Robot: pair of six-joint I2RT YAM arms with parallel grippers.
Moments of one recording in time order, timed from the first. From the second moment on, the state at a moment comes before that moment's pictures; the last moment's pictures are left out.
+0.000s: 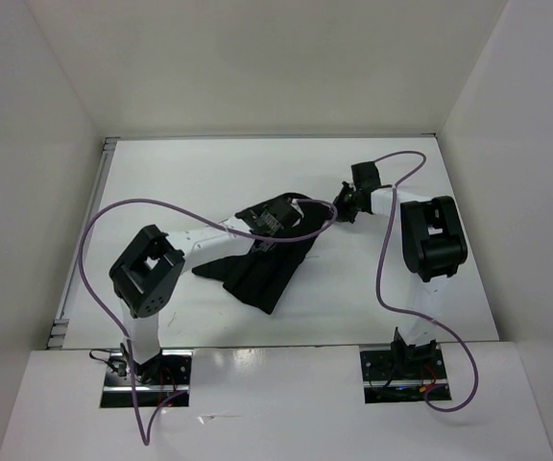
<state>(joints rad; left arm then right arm) -0.81 1.87 1.32 -0.51 -0.65 0.26 0.17 1.98 1.21 -0.18 -0.27 0.73</state>
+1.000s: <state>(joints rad) -0.63 1.54 1.58 -0.49 -0.52 0.00 0.16 1.43 1.52 -0.39 -0.09 0.41</state>
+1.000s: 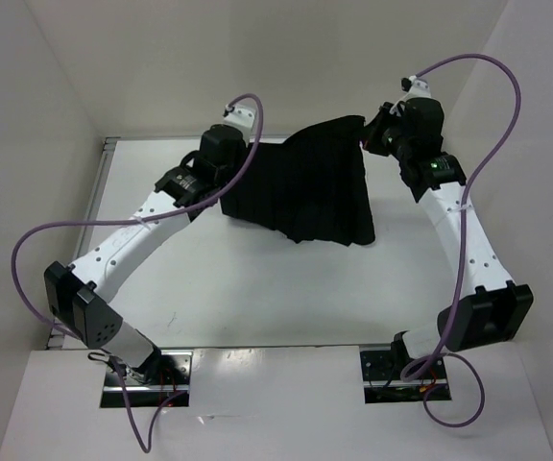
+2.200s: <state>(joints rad) -0.50 1.27 1.51 -0.42 -0.09 -0.14 0.13 1.18 1.36 -0.50 -0.33 0.36</state>
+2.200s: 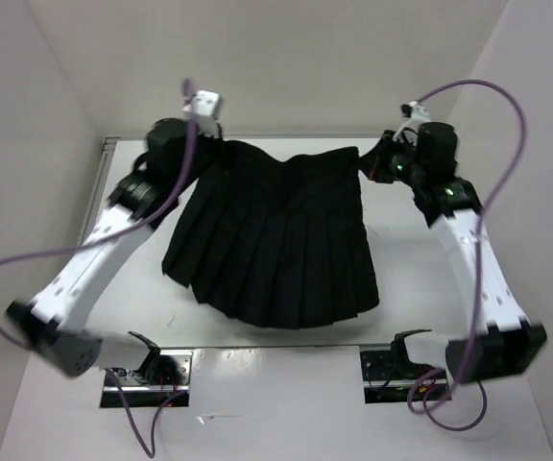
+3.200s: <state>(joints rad) -0.22 1.83 1.51 -0.31 0.10 -0.16 0.16 1.44 1.29 -0.44 -0.39 0.32</state>
